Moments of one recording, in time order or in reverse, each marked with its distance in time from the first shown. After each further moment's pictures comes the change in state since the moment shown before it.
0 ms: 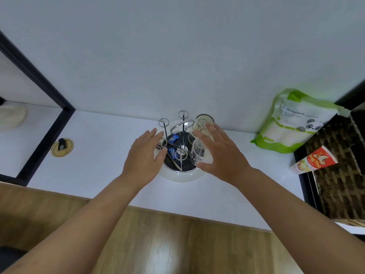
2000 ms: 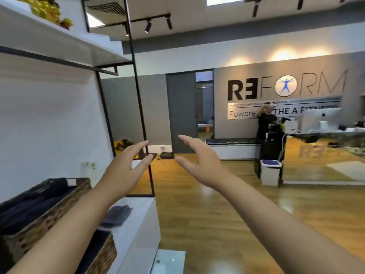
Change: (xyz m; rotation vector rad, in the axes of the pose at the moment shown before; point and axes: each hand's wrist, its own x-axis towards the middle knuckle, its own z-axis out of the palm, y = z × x) left_hand -0.462 0.770 -0.168 -0.535 -0.484 1.564; right_hand -0.804 -0.215 -0.527 -0.321 1.263 0.967
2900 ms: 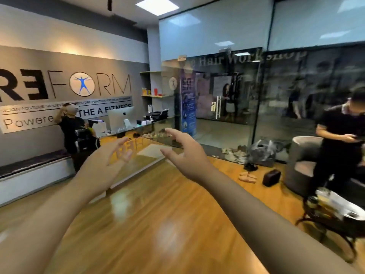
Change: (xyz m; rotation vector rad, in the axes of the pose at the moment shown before) left_hand 0.327 0.281 0.541 -0.581 -0.557 0.622; right_hand -0.055 0.359 -0.371 -0.564 0.591 0.641
